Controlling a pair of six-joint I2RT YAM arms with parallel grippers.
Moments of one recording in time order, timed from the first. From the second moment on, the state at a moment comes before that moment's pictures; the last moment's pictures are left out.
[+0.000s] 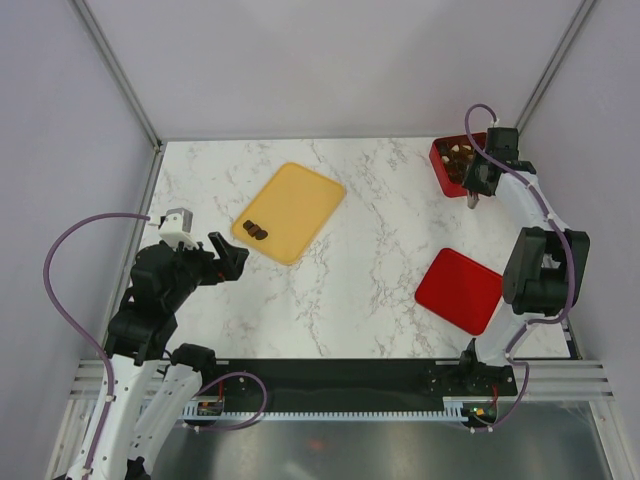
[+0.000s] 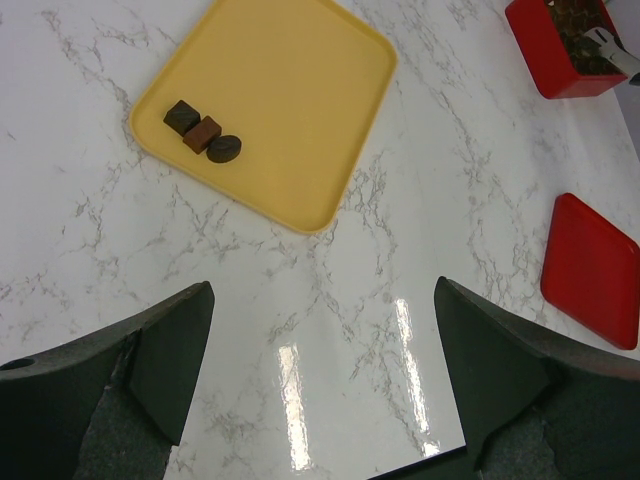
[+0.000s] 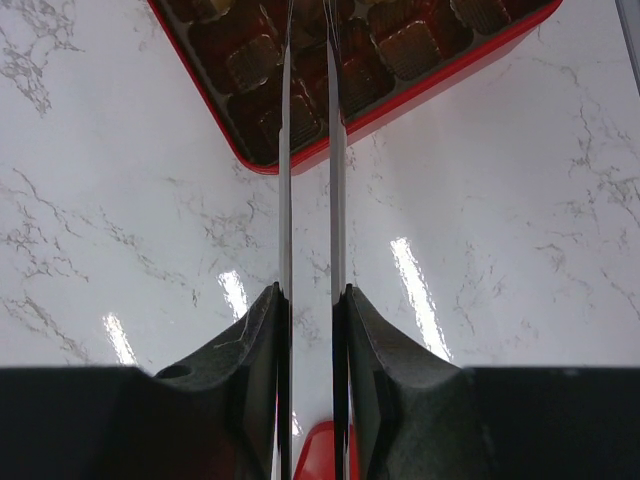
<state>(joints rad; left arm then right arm) -0.23 0.51 0.79 -0.65 0.08 -0.39 -0.11 1.76 1.43 -0.48 0.08 0.27</state>
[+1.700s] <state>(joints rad) -0.23 0.51 0.79 -0.65 0.08 -0.39 0.65 1.68 1.30 -0.22 -0.14 0.21</state>
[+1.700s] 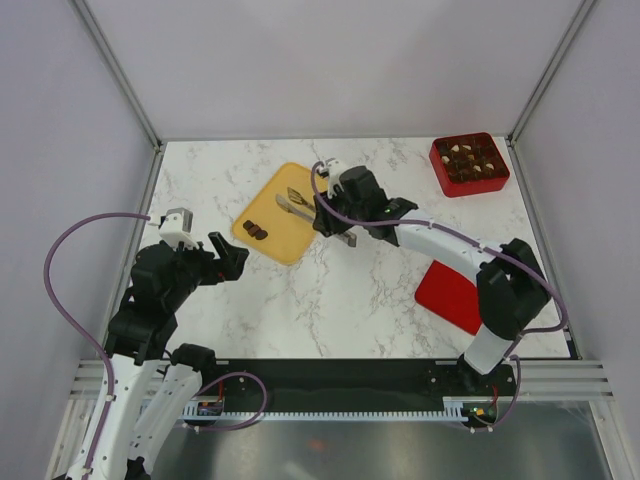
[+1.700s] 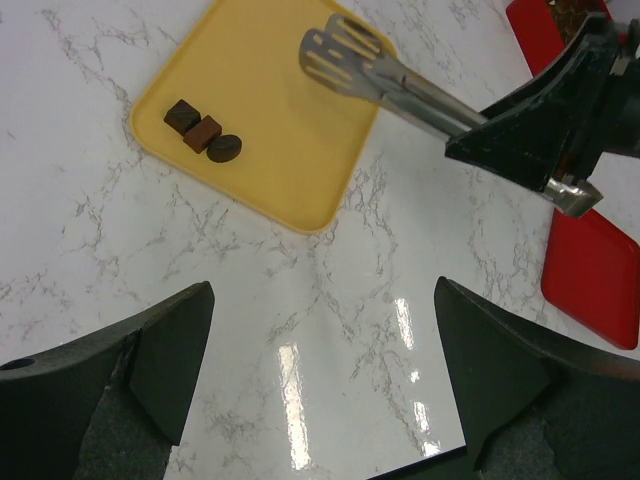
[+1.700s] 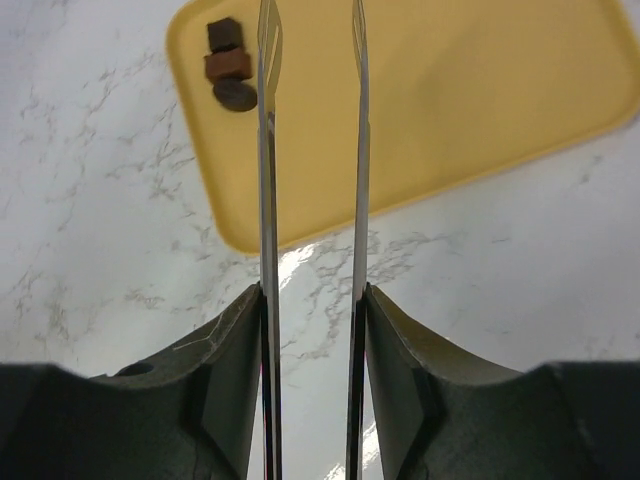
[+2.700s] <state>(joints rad) -0.23 0.51 0.79 -0.65 0.08 -0.39 0.84 1.95 1.36 -0.18 -0.13 0.08</state>
